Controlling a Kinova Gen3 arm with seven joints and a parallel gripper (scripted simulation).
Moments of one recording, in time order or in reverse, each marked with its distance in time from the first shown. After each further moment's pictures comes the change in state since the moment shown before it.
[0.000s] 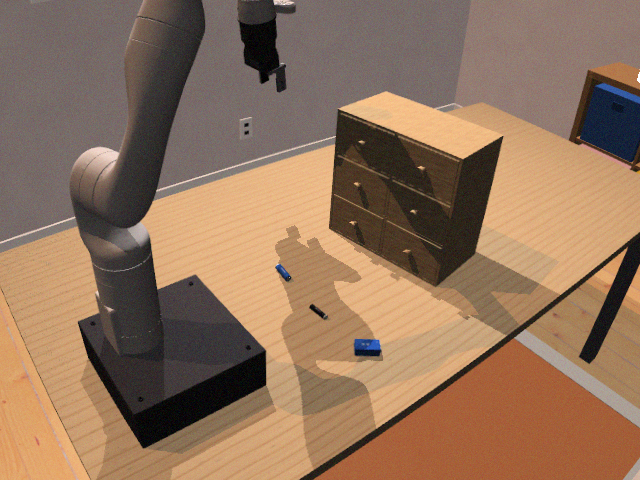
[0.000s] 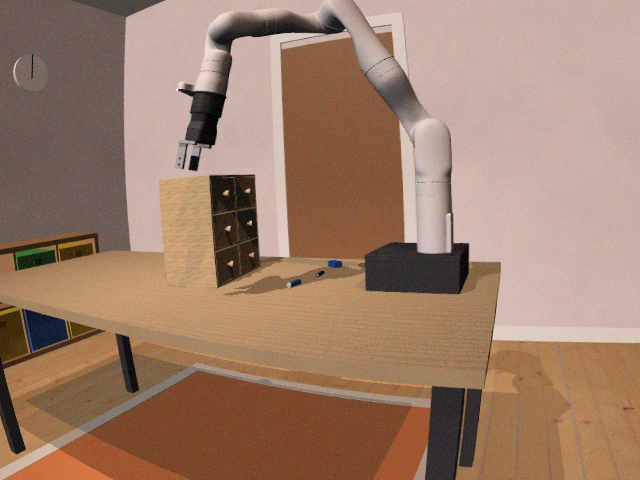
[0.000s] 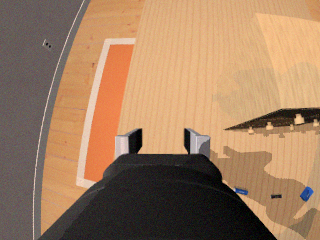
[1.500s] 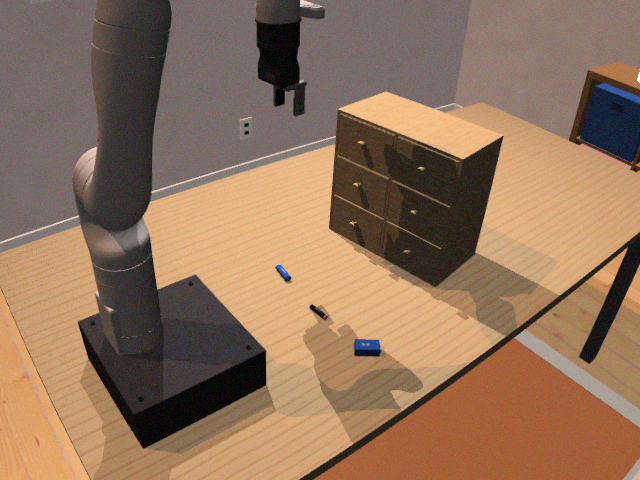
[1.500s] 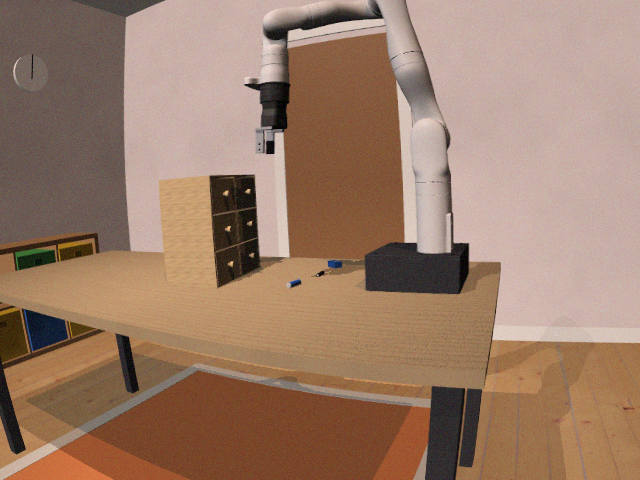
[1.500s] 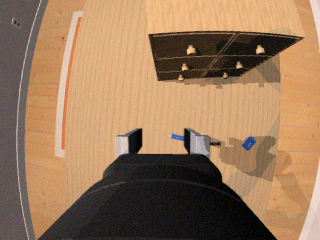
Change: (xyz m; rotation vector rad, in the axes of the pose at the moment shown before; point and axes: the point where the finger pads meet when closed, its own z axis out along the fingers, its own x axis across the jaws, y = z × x) arm 0.178 0.109 -0.071 -0.163 0.081 0.039
